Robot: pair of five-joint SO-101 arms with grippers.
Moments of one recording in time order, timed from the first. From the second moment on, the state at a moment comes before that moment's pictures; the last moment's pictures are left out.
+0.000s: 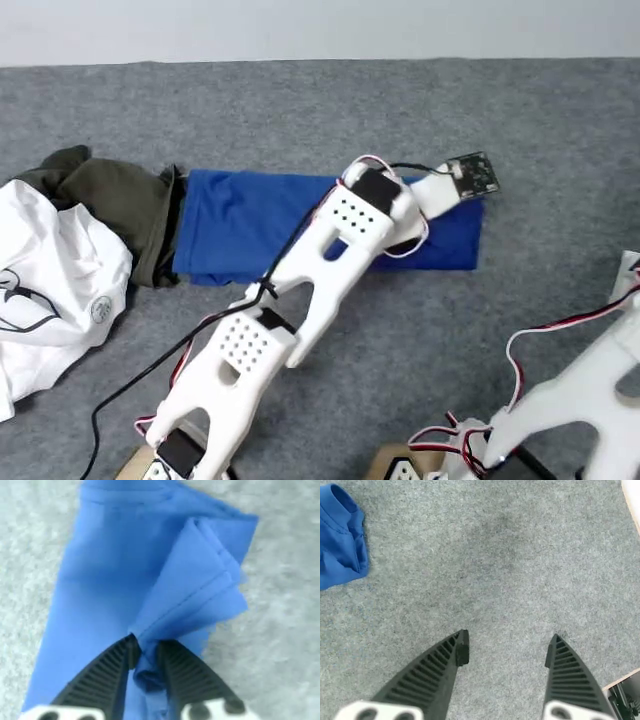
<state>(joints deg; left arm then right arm) 34.3 56.7 -58.9 85.1 -28.2 42.2 -25.9 -9.5 100.5 25.2</state>
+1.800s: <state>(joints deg) 24.6 62.3 -74.4 95.1 -28.6 37.7 -34.7 -1.2 100.7 25.2</state>
